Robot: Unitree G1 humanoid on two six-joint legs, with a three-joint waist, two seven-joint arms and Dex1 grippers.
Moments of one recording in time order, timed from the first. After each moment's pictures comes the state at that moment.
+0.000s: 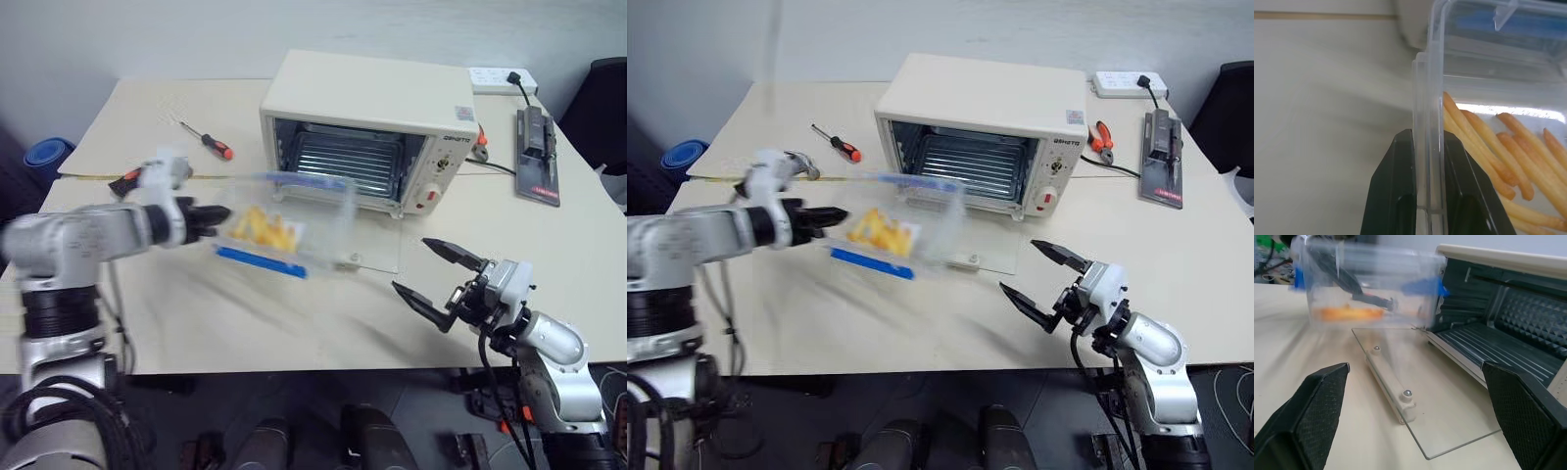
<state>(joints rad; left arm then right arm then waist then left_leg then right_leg) -0.80 0.60 0.20 0.02 -0.72 1.36 -0.23 -0.01 -0.50 -0.15 -0.23 0.46 -0.15 0.90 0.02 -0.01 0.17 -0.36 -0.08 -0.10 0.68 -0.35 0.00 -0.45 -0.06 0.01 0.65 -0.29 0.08</state>
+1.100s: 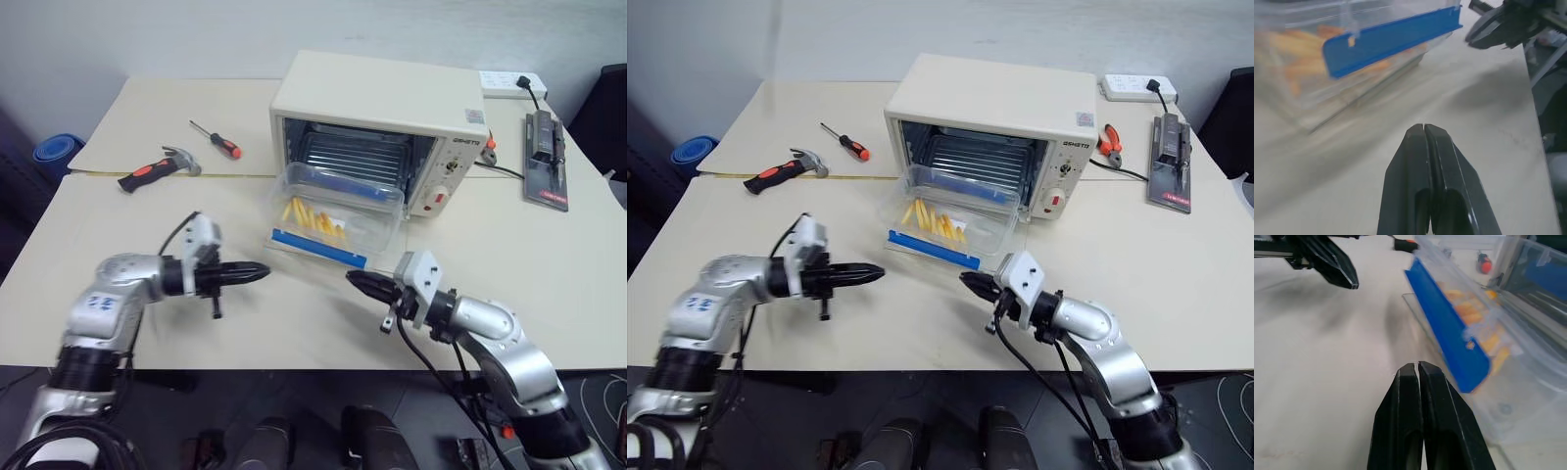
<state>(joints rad) -0.49 0.60 -0.03 0.09 -0.42 0.39 -1.03 -0.25 -0.49 0.15 -0.23 0.29 0.24 0.70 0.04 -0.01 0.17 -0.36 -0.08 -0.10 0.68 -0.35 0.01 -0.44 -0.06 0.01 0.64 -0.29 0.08</state>
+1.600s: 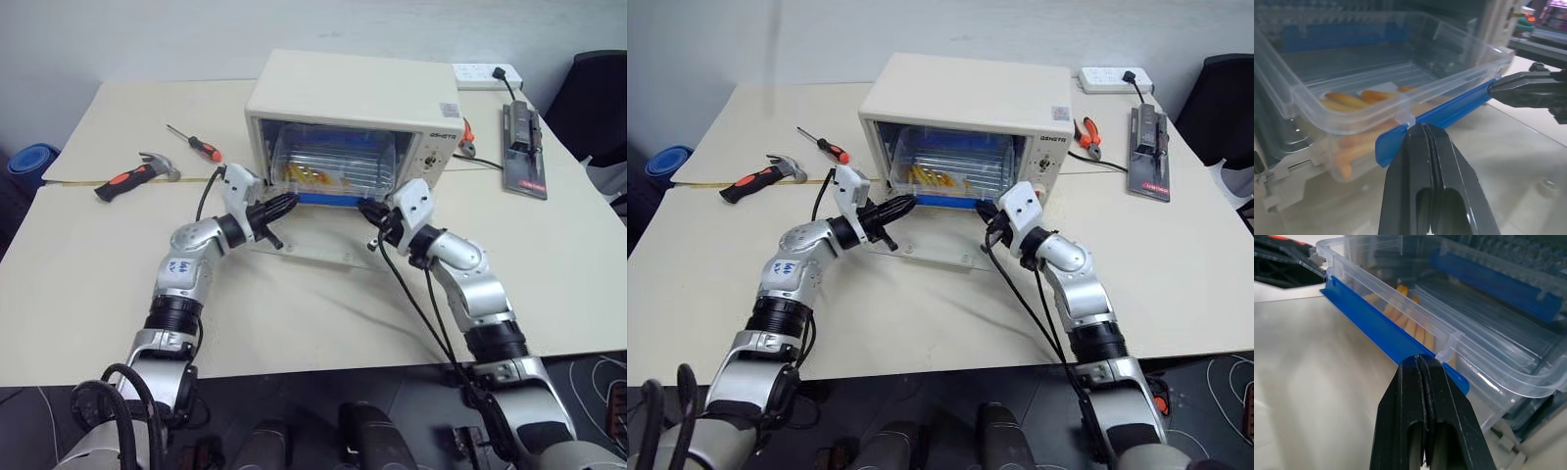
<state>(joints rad) -0.79 0.29 0.05 0.58 -0.29 0.11 -0.67 -0.67 -0.32 0.08 0.36 0.15 0.02 0.56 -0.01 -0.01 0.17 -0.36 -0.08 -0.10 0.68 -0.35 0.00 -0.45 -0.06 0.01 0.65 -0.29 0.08</state>
